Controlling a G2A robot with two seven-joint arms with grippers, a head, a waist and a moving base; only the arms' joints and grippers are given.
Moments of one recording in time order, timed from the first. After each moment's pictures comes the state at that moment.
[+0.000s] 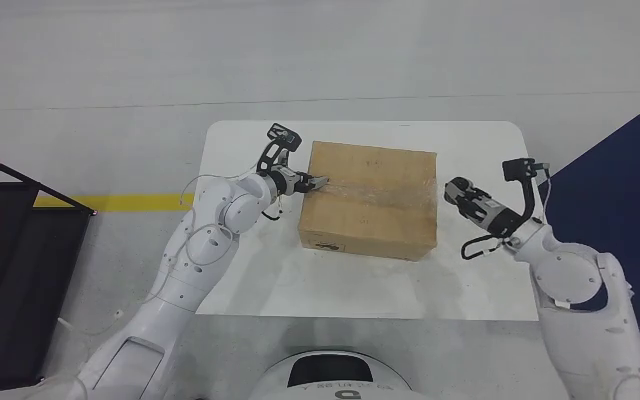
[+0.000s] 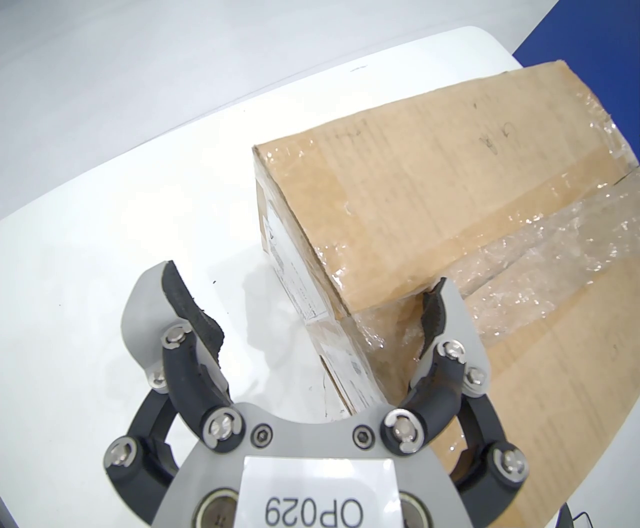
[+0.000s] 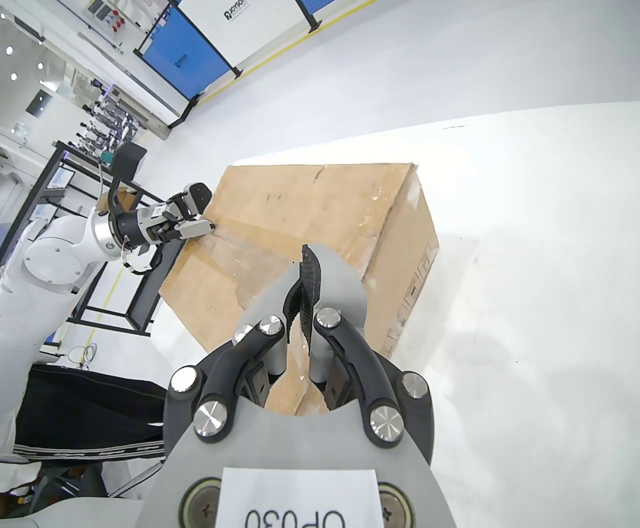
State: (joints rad) left arm 1.05 -1.33 -1.09 -1.37 1.01 -0.24 -0.62; right arm -1.68 -1.06 1.75 -1.94 -0.42 -0.26 0.71
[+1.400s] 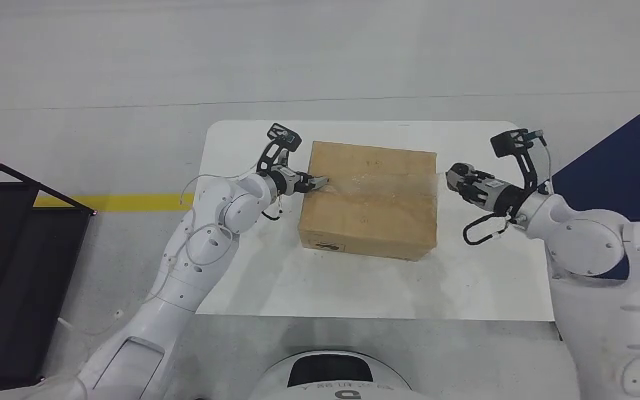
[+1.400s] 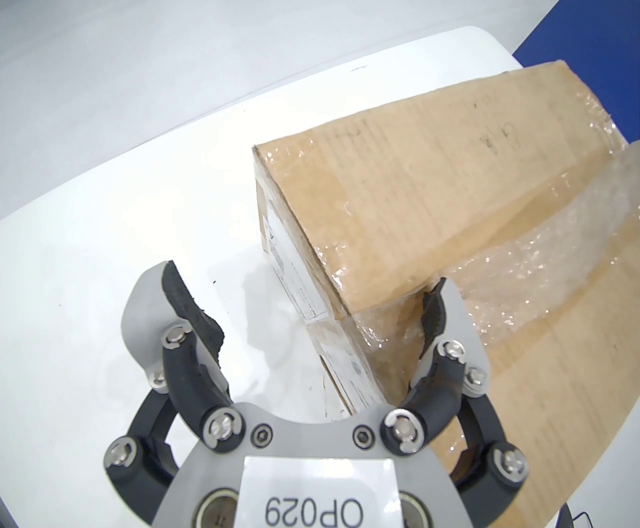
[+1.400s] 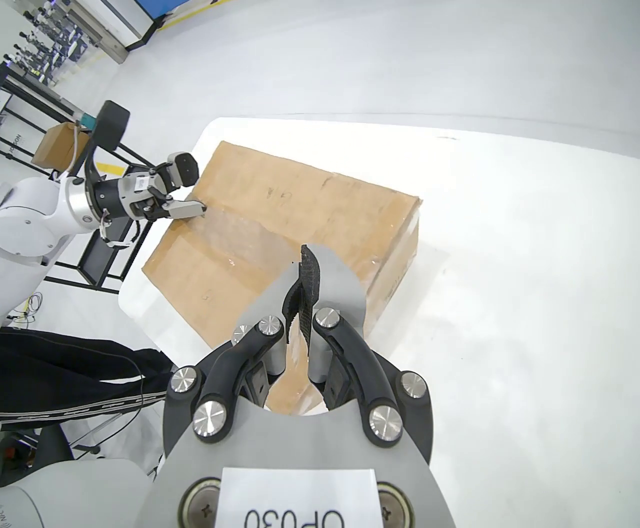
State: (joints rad) left arm 1.05 -1.33 -1.09 -1.37 1.01 -0.24 -0.62; right arm -1.52 -1.02 1.74 -1.95 -0.47 -0.19 0.97
